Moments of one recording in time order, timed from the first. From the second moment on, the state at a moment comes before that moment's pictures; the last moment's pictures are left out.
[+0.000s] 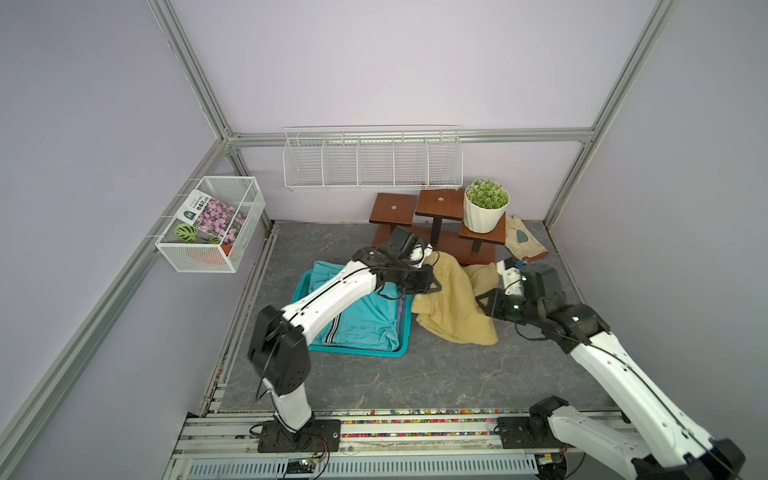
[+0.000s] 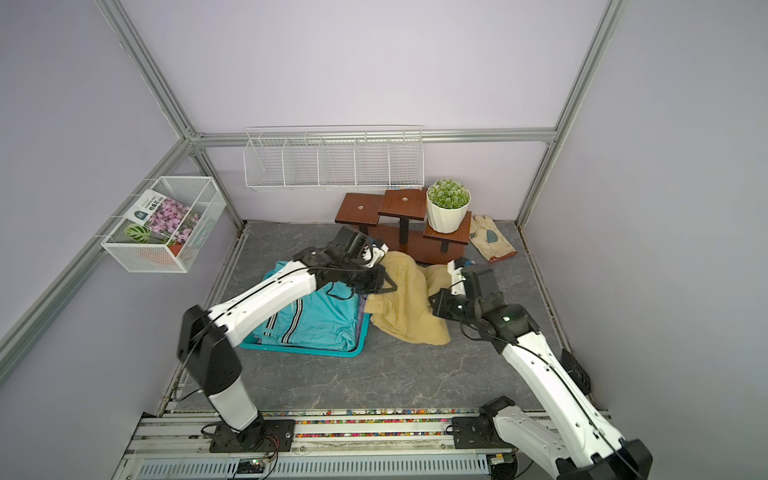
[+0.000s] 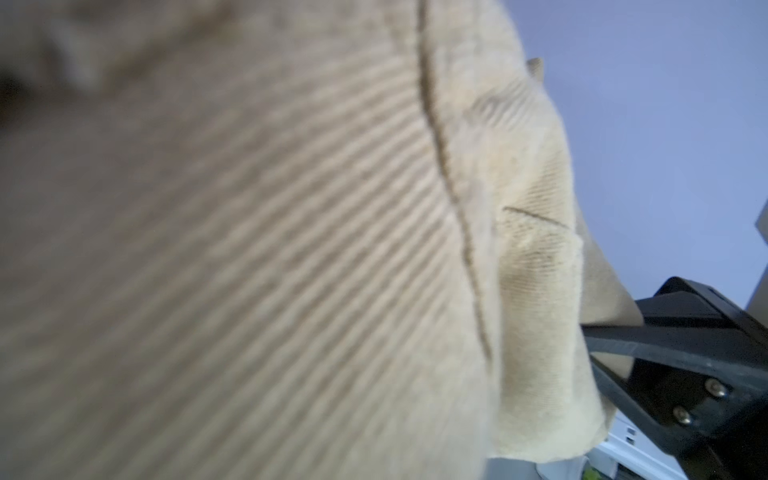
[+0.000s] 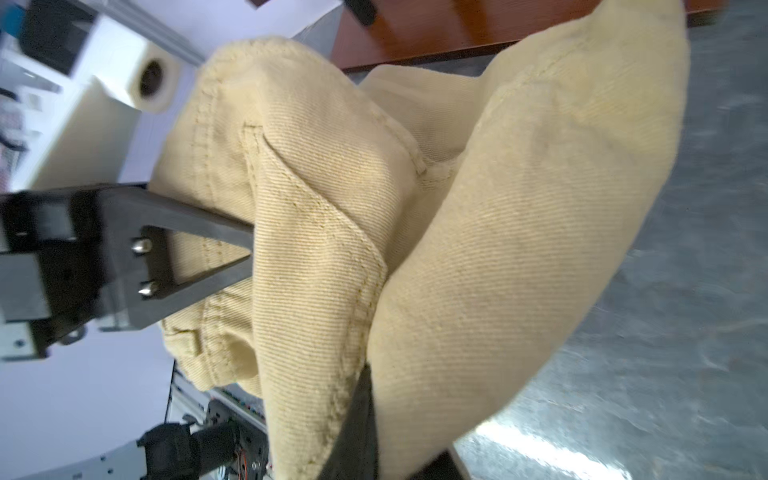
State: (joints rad) left arm -0.75 1.66 1.53 -0.72 0.44 -0.56; right arm 0.47 1.05 1.01 -0.71 -0.23 0.58
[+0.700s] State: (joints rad) left arm -0.17 1.22 1.12 -0.88 0.23 -0.59; right arm 0.95 1.79 1.51 -0.51 -0.01 0.58
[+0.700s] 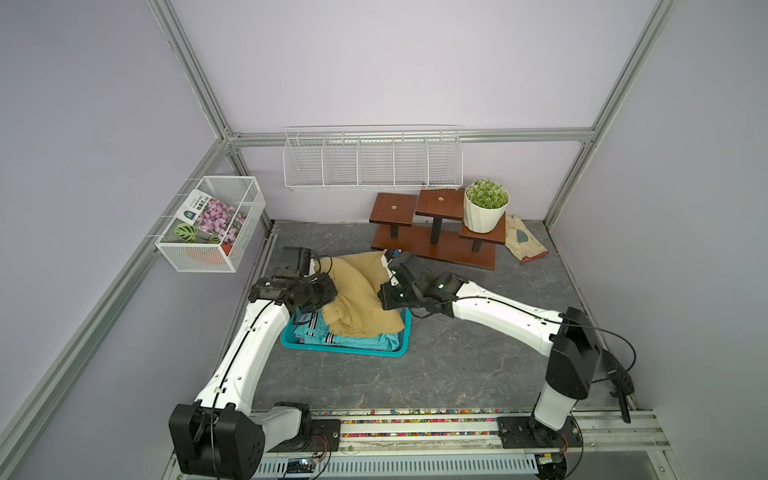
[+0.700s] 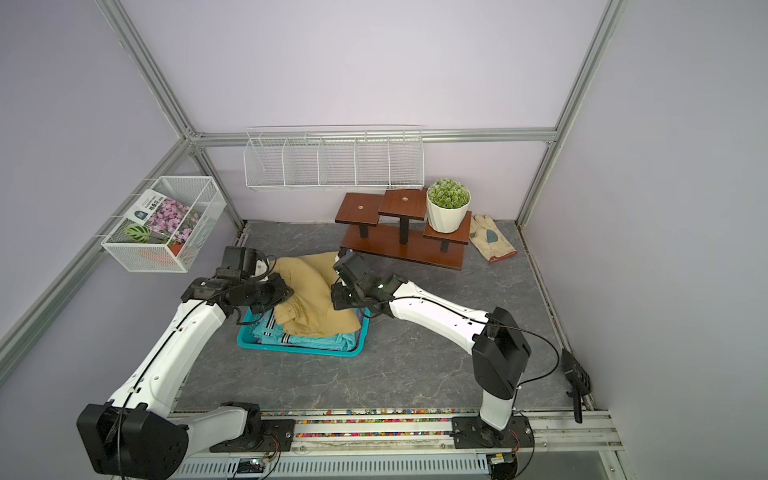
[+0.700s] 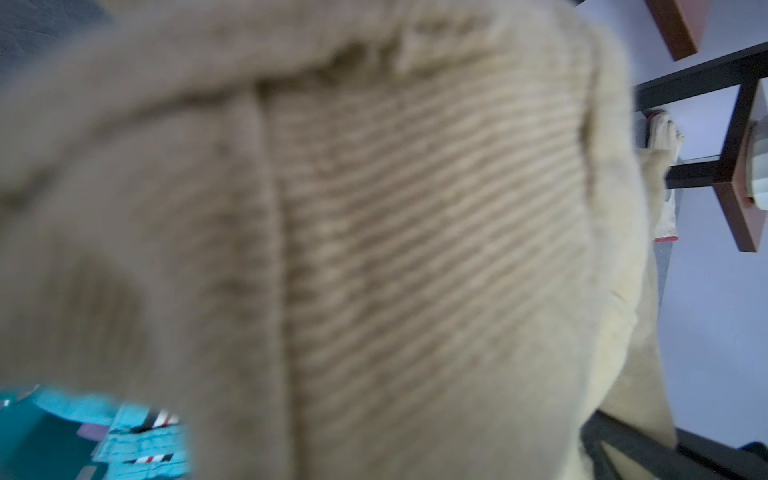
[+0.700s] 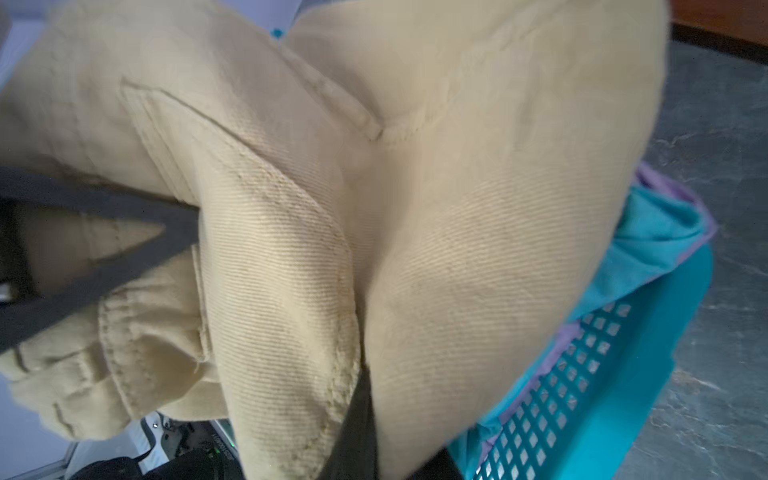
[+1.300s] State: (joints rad) left arm -0.17 1.23 1.21 -1.05 0.14 -0.44; right arm 1.01 1.74 1.45 -0.45 0.10 0.62
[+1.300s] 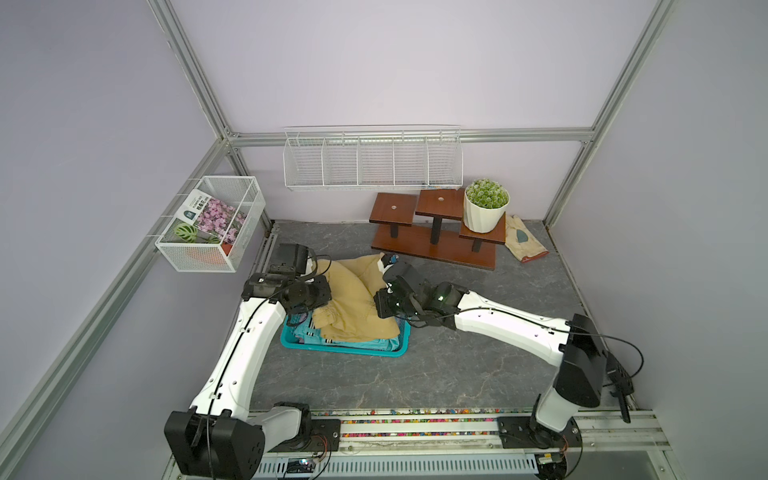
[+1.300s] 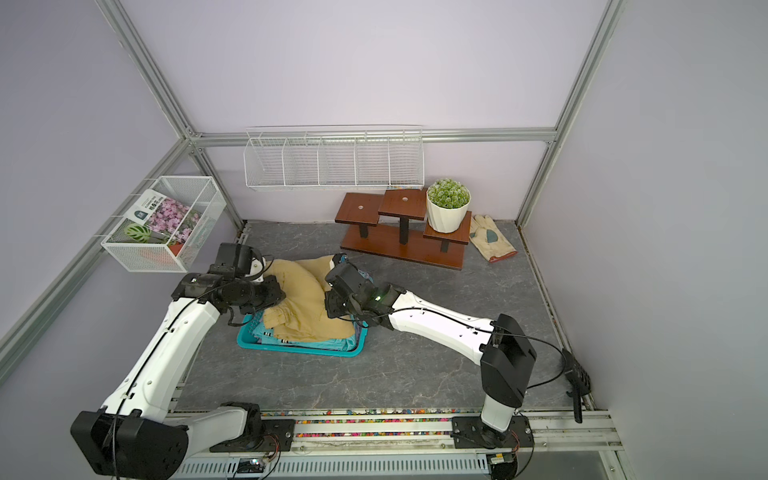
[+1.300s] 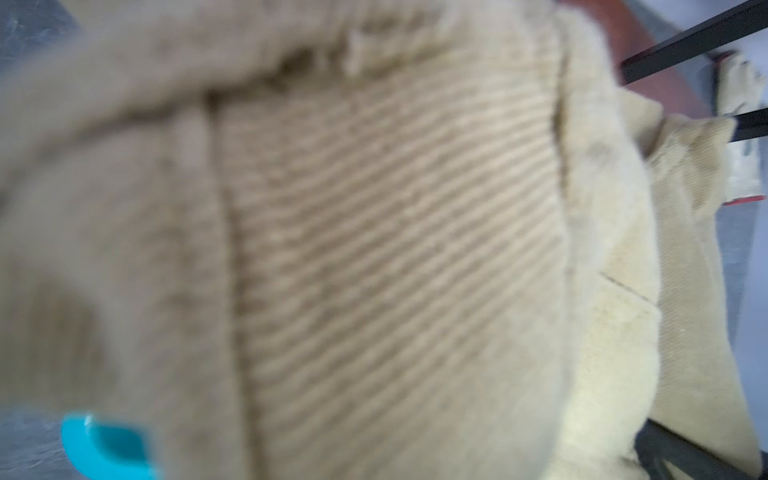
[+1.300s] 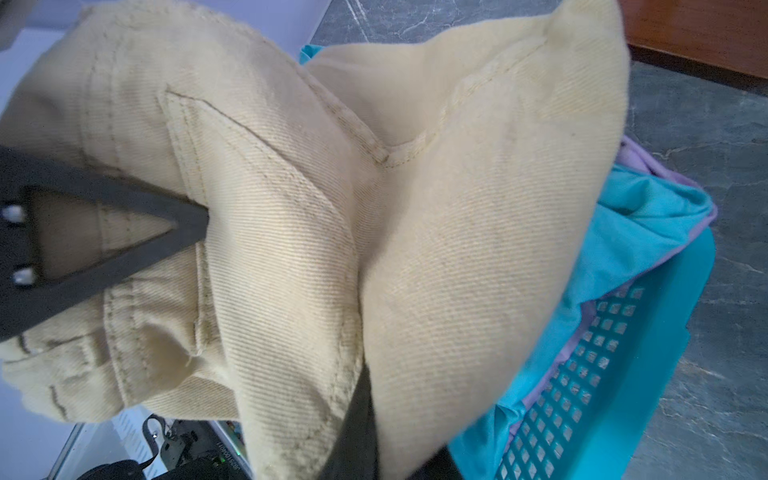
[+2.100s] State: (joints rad) left arm -0.19 1.41 1.13 -1.02 0.10 -0.42; right arm 1.03 1.73 1.16 -0.16 0.20 0.72
